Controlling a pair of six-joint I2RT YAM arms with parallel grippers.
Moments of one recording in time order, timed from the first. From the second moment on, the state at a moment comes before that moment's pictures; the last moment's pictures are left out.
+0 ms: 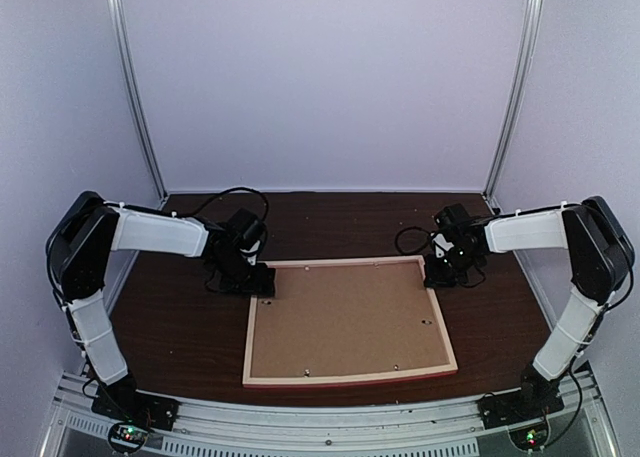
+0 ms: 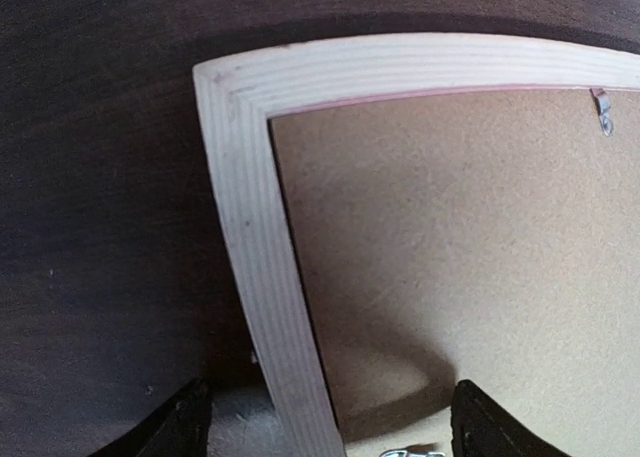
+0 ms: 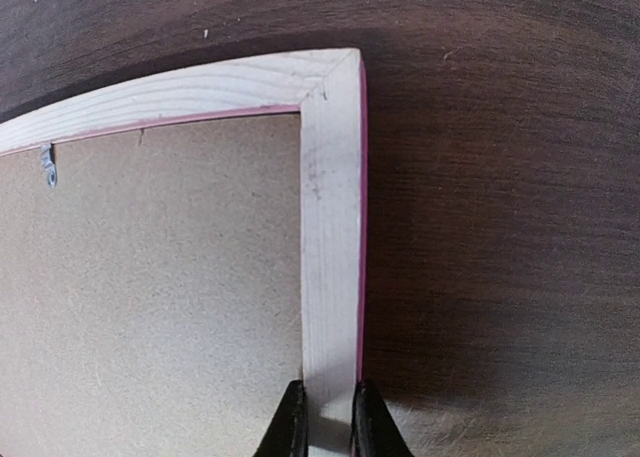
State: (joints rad) left arm -0.65 1.85 1.13 -0.49 0.01 -0.53; right arm 0.38 1.71 0.97 -0.42 -0.09 0.39
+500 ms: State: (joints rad) left arm -0.68 1.79 1.05 -0.45 0.03 -0.53; right arm 0.38 1.71 0.97 -0.42 -0.09 0.39
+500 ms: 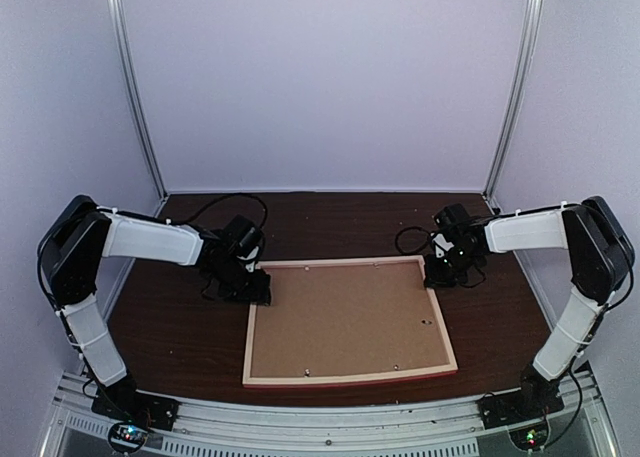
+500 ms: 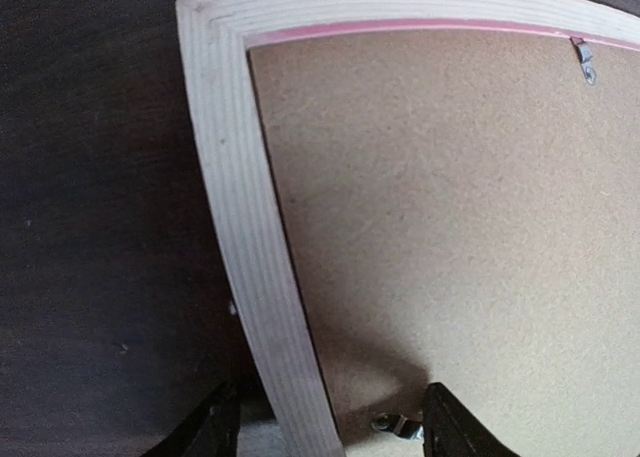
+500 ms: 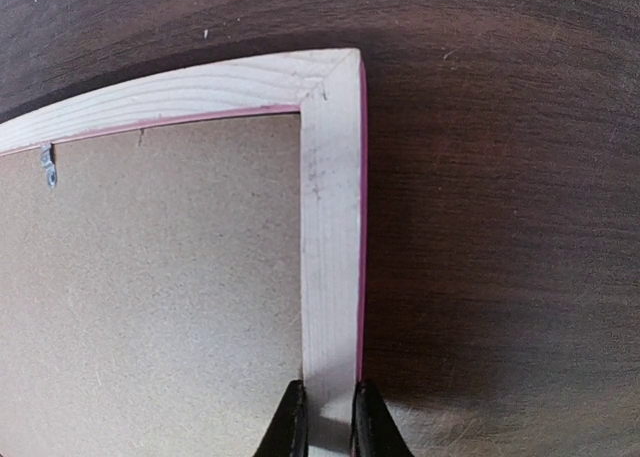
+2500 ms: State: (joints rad) left arm -0.68 1.69 0.94 -0.44 0.09 -0.54; right arm 0.38 1.71 0.97 -0.42 -0.09 0.39
